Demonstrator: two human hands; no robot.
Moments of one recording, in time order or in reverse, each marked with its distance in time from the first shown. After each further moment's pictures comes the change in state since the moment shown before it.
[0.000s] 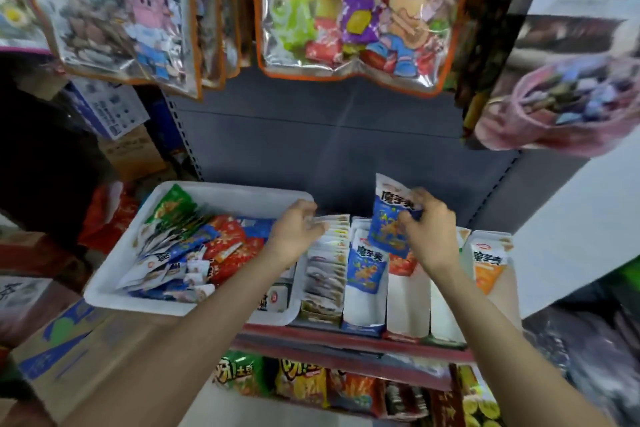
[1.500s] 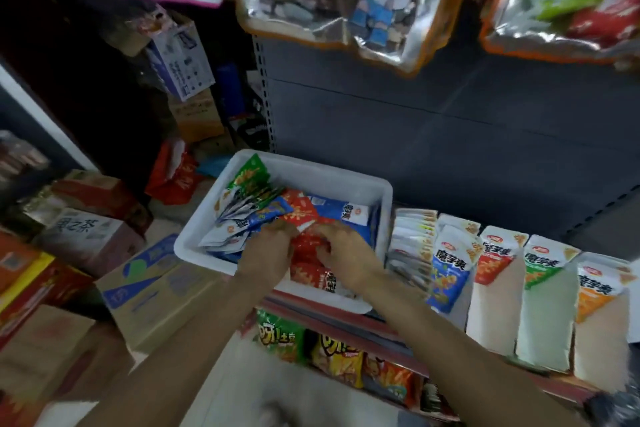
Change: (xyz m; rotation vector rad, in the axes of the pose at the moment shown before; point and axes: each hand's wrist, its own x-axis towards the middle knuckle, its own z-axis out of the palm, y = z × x) left_hand -0.040 -0.142 -0.098 0.730 0.129 -0.008; right_hand -0.058 -0.088 0.185 -0.189 -0.716 -0.350
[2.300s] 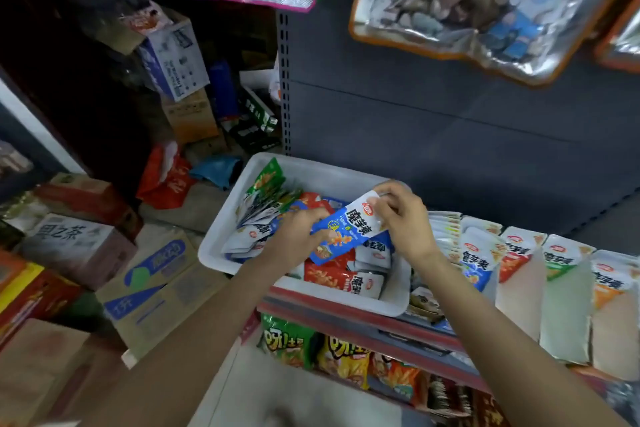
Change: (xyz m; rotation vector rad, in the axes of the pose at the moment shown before) left_hand 0.018 -0.022 -0.035 -0.506 -0.054 0.180; right_hand 0.013 -0.011 -0.036 0.633 0.420 0.098
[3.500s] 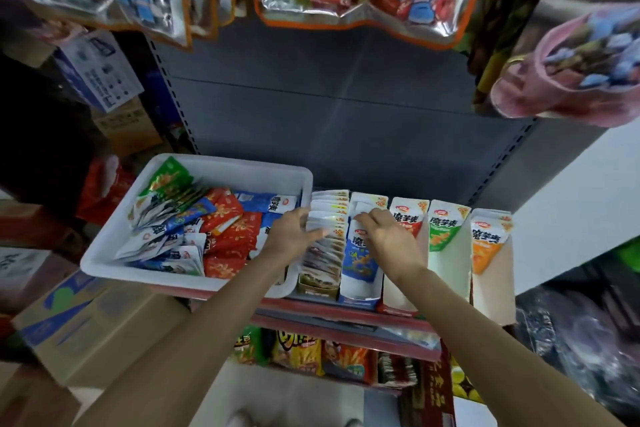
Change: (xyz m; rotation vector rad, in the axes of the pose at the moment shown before) left_hand 0.030 0.128 0.137 -0.138 -0.047 -0.252; right_hand -0.063 0.077 -0.161 -1.107 -0.223 -0.015
